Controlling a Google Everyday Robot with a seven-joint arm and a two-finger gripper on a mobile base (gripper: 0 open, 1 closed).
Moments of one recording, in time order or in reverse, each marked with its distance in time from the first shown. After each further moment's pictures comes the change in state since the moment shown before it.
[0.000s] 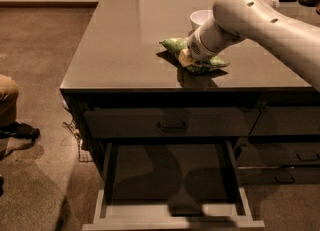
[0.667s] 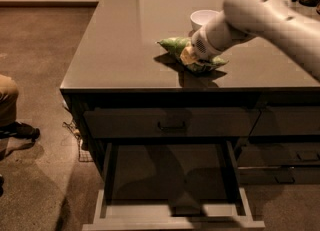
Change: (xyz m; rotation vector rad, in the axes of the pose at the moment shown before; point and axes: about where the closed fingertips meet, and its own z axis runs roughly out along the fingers) arm -0.005 0.006 -0.020 -0.031 -0.053 -0.025
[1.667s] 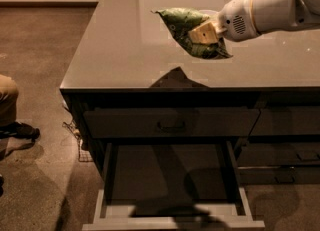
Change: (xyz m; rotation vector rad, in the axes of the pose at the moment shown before) arm -0.034 0.038 -0.122 -0.181 -0.309 -0.122
